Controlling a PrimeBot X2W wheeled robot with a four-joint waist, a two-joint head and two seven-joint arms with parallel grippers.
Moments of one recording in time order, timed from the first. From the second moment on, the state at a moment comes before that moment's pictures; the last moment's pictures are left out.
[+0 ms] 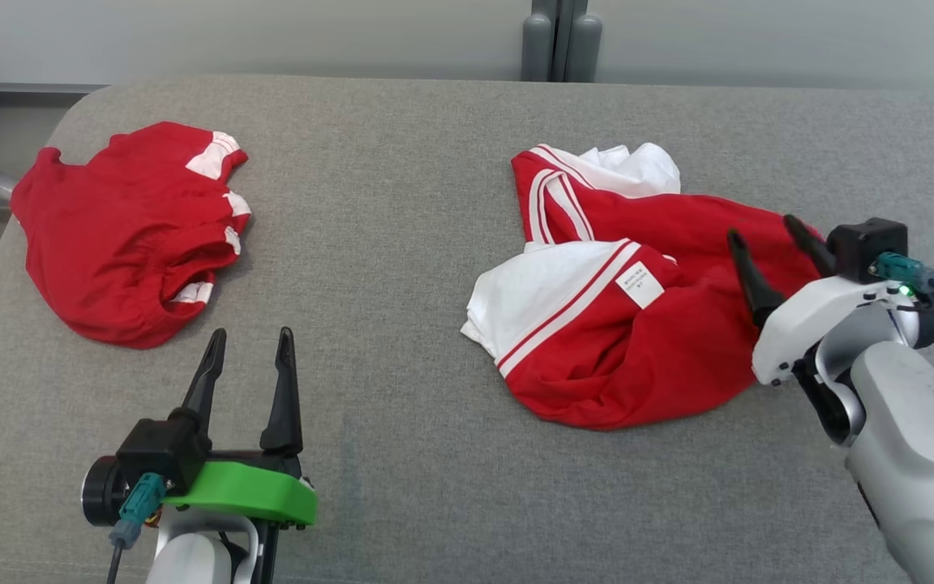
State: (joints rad) left arm -0.13 0.05 -0.12 0.22 -0.24 -0.07 -0.26; right arm -0.58 -0.31 0.28 0.70 0.37 0.13 -0.14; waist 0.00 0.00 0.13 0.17
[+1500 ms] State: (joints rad) left arm -0.14 0.05 -0.09 0.22 -0.23 -0.09 -0.26; right arm 0.07 -0.22 0.01 0.21 0.34 0.13 -0.22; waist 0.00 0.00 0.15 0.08
